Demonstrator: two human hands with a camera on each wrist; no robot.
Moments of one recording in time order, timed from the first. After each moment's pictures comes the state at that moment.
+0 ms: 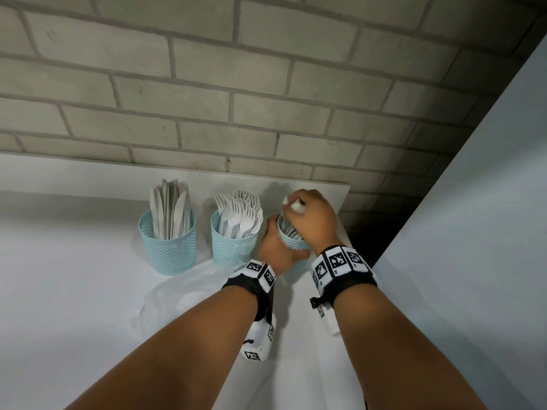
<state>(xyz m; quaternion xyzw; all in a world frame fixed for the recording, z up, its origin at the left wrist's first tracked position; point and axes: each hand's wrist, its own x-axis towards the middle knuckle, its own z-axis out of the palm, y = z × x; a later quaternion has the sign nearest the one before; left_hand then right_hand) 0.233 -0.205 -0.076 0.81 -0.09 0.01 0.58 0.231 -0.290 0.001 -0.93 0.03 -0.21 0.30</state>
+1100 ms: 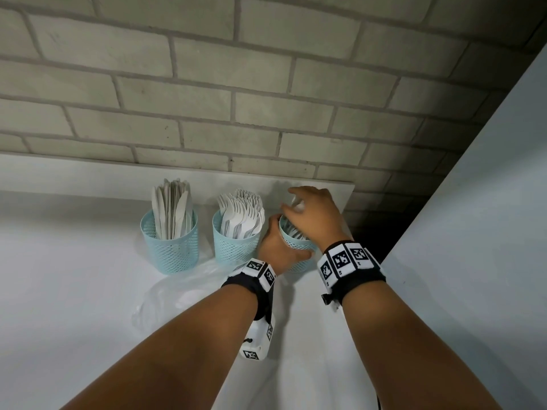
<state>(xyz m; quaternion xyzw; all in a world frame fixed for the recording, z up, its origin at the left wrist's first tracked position) 0.238 -0.203 -0.082 0.78 -0.12 -0.01 0.61 0.245 -0.300 0.003 -0.97 0.01 -0.14 0.20</state>
